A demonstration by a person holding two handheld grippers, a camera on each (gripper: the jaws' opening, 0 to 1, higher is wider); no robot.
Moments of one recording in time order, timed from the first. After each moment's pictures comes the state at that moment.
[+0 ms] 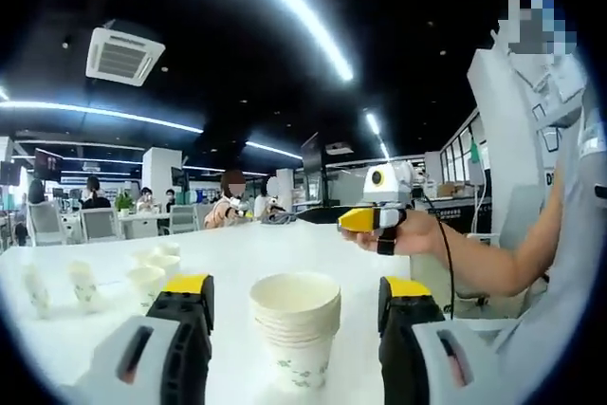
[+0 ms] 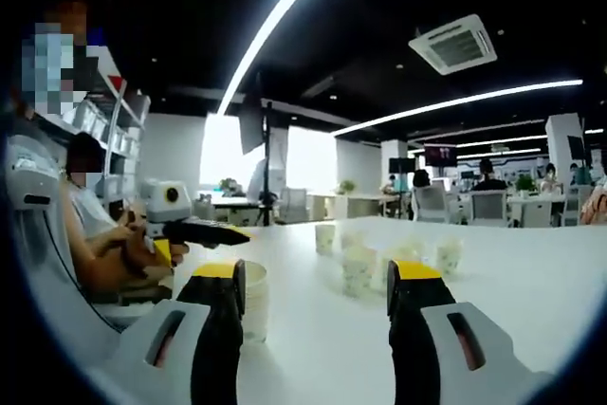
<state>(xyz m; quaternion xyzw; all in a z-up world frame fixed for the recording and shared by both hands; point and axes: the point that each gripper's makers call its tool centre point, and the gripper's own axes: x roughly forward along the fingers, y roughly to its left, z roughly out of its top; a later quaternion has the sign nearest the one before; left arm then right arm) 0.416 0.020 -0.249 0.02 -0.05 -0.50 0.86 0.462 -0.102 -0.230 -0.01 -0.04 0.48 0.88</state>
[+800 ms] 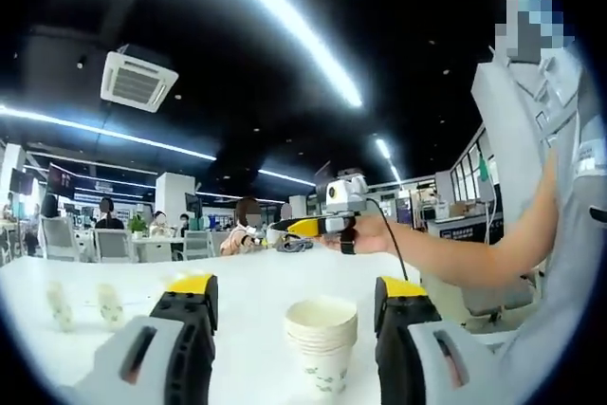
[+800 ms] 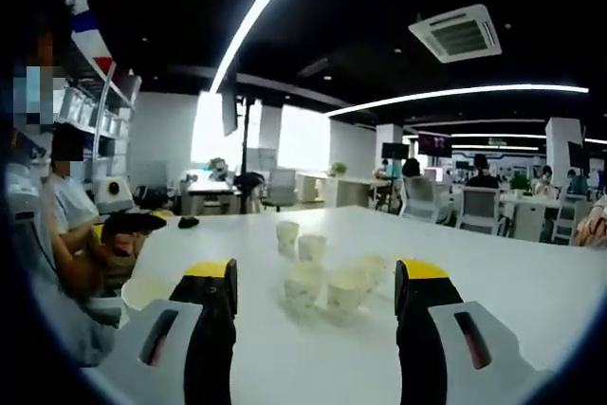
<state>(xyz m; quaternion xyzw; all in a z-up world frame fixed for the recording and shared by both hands) 0.421 0.063 -0.220 -0.01 -0.11 -0.47 0.88 0.584 -0.112 -0.196 -0.04 0.01 0.47 0.88</state>
